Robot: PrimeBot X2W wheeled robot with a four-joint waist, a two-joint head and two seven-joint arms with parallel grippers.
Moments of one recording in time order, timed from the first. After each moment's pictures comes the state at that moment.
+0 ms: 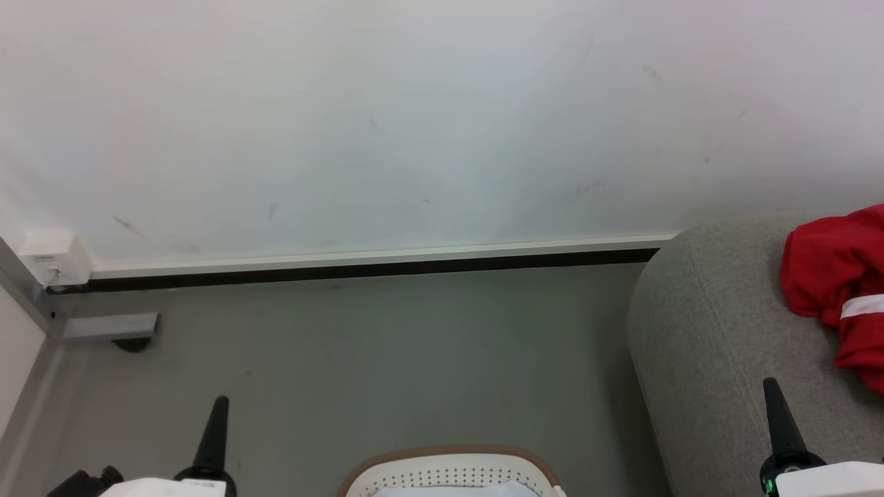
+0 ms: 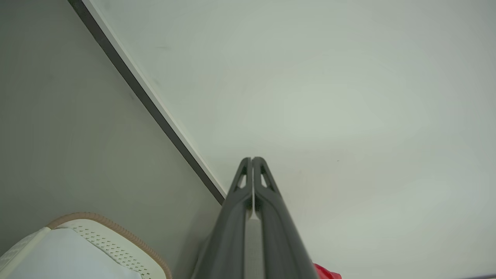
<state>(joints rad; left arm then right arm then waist) -0.05 0.08 0.05 0.23 -1.22 -0.10 0.00 -0.08 -0.07 -0.01 0.25 1.22 0.13 -0.01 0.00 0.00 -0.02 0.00</state>
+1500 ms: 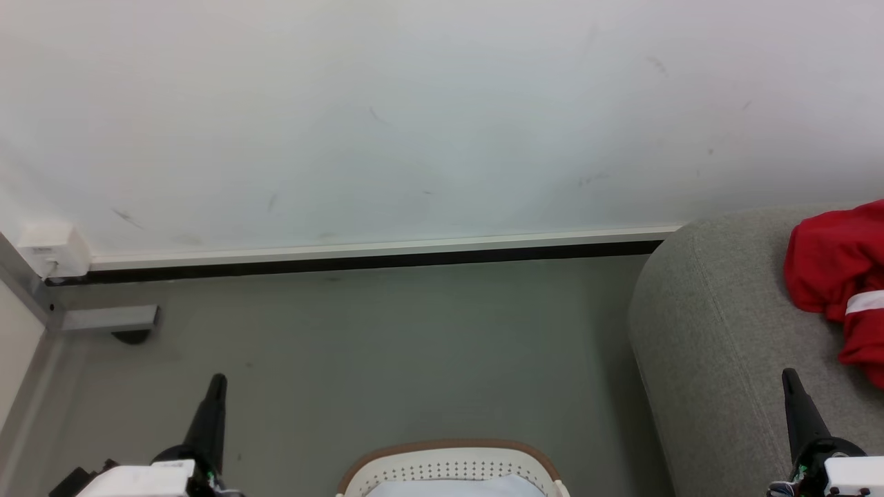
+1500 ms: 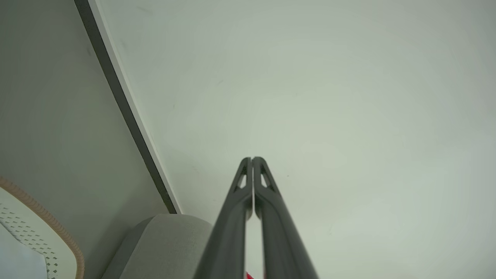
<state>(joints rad) -0.10 0.05 0.10 0.24 -1.54 -0.12 0.10 -0.10 -0.06 -0.09 0.25 1.55 0.13 0.09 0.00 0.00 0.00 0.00</state>
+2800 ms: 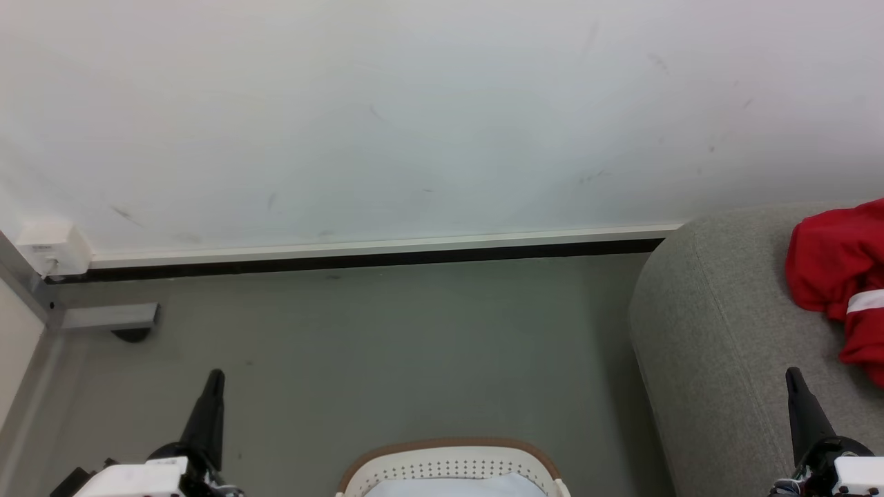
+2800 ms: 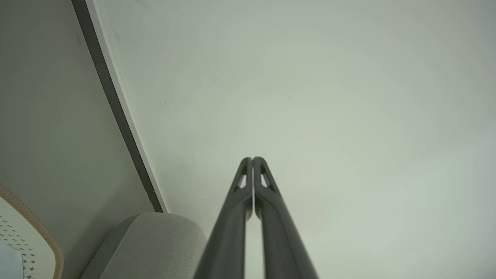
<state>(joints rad) -0.11 0.05 0.11 0.25 -1.61 -0.13 0.11 -0.10 -0.06 -0.11 0.25 1.62 0.13 0.11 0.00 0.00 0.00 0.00</state>
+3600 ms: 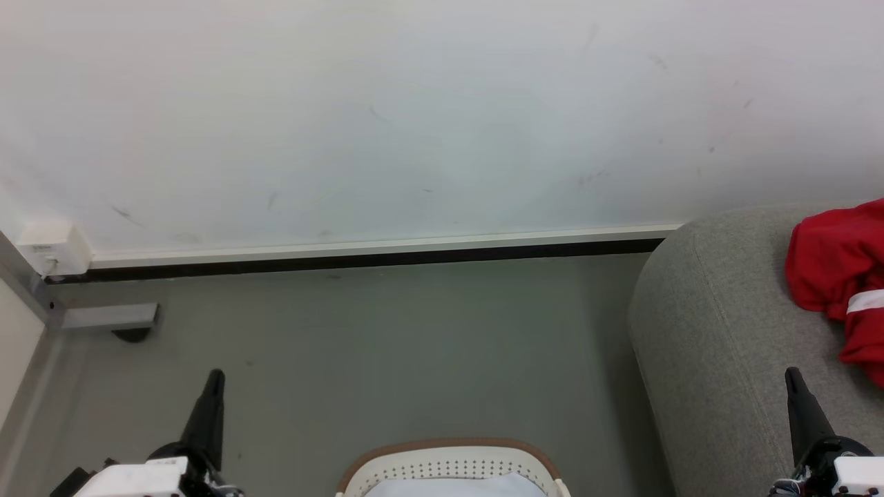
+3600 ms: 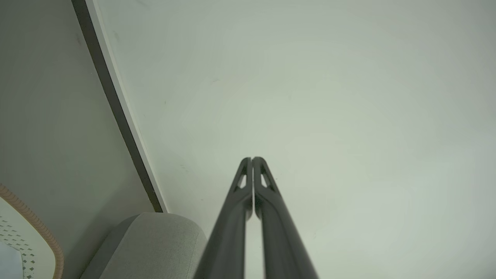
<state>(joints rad) -0.11 0.05 0.11 0.25 -1.61 -0.13 0.11 -0.10 -0.05 -0.11 0.25 1.62 0.13 0.11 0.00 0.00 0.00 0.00</state>
